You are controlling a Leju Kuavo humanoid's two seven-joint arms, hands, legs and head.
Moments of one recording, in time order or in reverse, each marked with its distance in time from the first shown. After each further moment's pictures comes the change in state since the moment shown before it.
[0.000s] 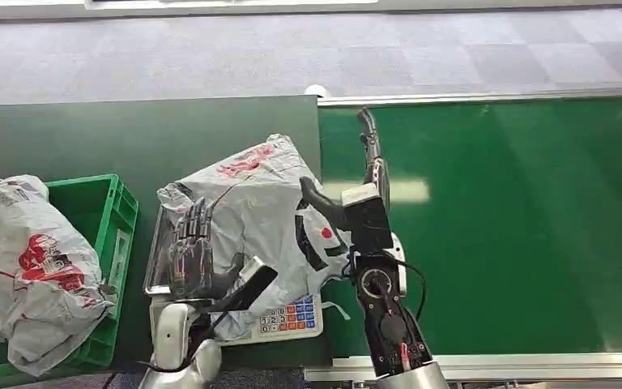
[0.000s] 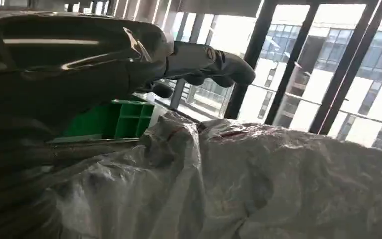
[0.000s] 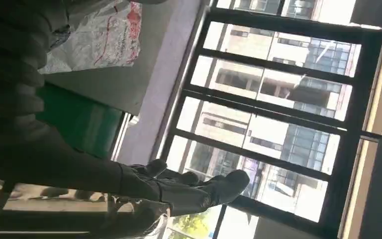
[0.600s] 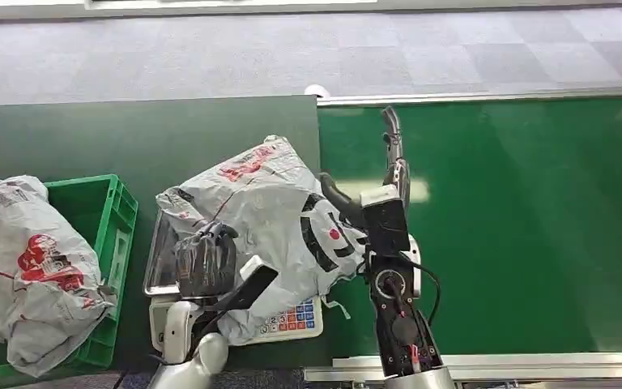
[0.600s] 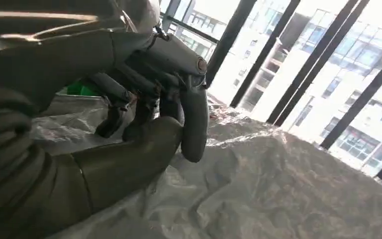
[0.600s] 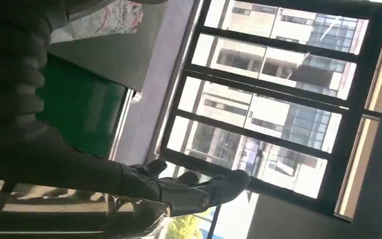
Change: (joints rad) left arm -0.043 -0.009 -0.012 0.082 0.283 0.113 -0.243; right arm 0.024 -0.002 -0.071 -0.047 0.042 -0.004 -0.012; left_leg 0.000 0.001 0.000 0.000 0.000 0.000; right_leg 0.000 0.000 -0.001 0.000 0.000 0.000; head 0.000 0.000
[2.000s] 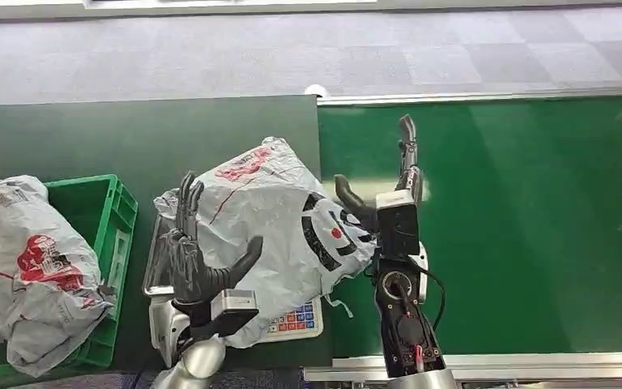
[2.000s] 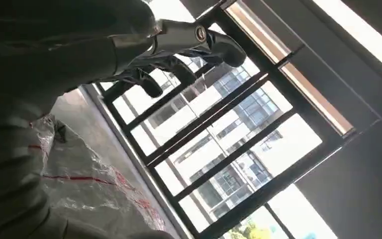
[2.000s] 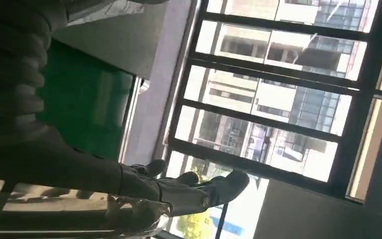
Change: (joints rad) left arm 0.051 0.011 -0.153 -0.254 0.350 0.009 -0.337; right arm 0.007 -0.001 -0.053 0.028 -0.021 -0.022 -0.042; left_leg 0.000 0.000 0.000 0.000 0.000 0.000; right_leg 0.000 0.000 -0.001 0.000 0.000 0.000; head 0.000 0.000
